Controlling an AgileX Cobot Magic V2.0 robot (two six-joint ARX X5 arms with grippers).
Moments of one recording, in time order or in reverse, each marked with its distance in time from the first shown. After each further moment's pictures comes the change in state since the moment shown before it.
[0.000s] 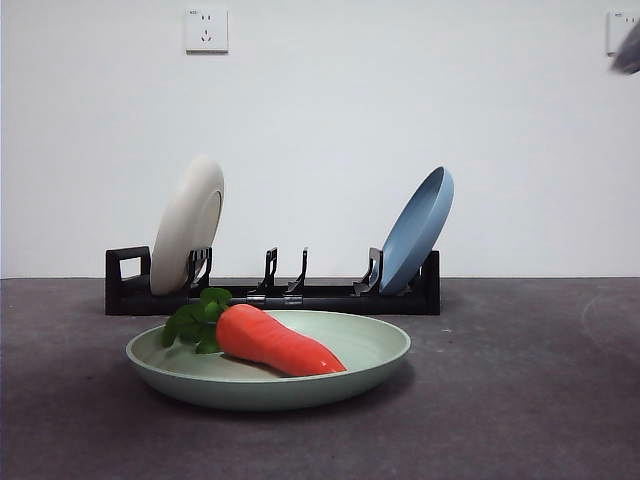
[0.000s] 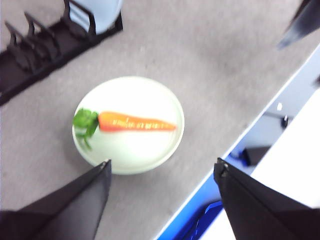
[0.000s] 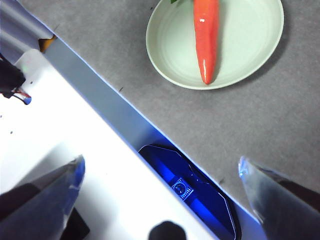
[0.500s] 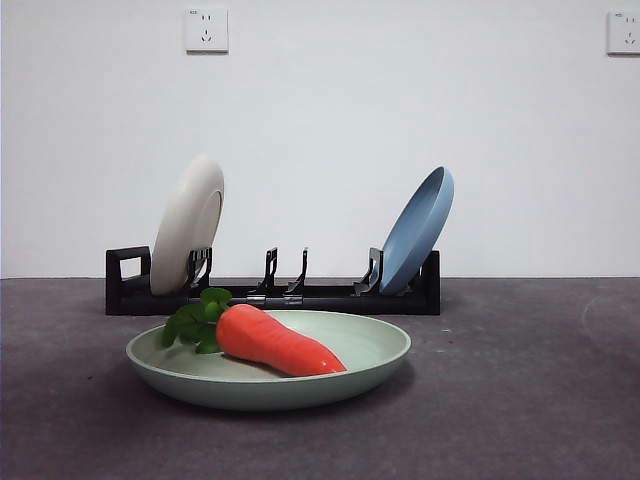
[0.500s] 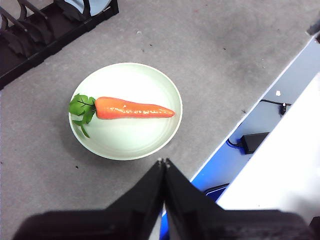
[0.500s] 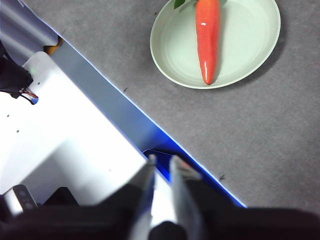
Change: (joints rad) left arm 0.000 0.000 0.000 -0.040 0.019 0.000; right arm 0.000 -0.058 0.000 -0.026 0.000 0.000
